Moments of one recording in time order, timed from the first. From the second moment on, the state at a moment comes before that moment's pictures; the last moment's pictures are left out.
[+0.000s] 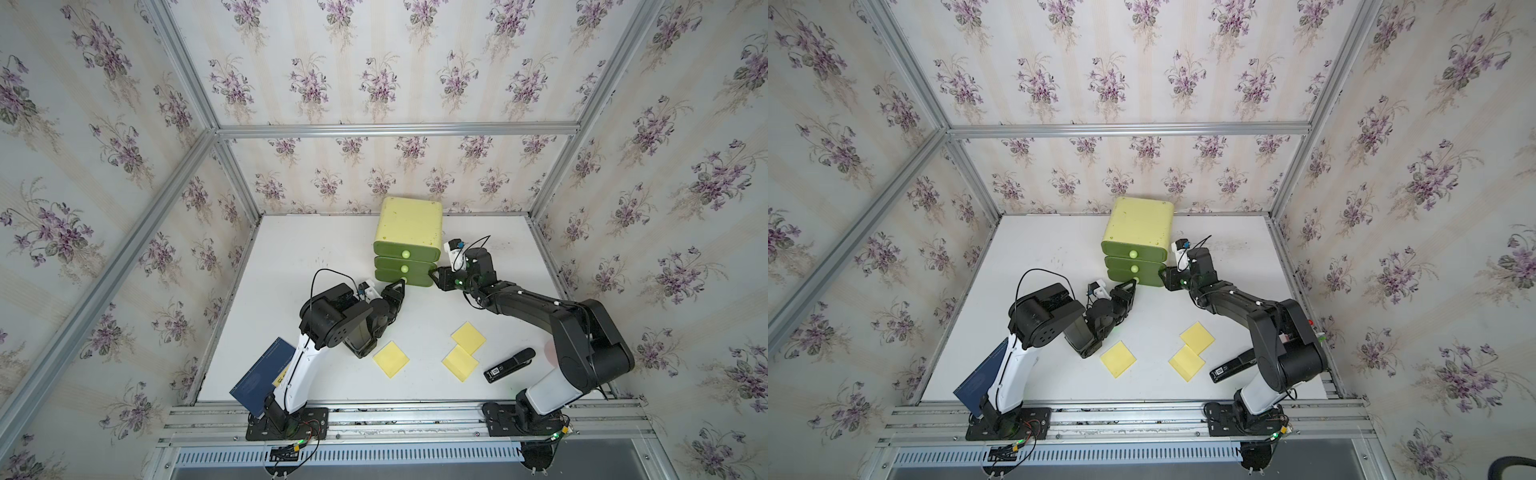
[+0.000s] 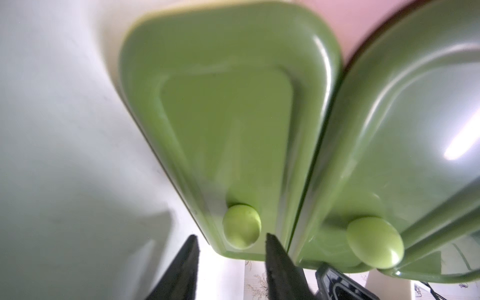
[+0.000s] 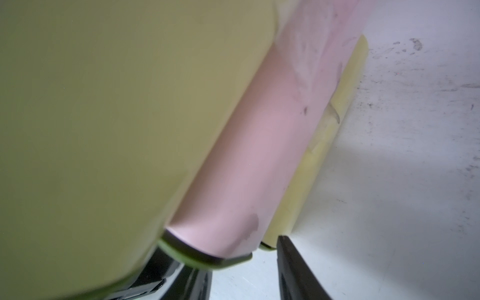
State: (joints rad) left arm -0.75 2.25 0.71 1.42 -0.27 -1.54; right arm 0.38 1.61 0.82 0.18 -0.32 0.28
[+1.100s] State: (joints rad) left arm -0.75 2.30 0.77 1.44 -0.32 -1.59; right arm 0.38 1.60 0.82 0.18 -0.33 0.28
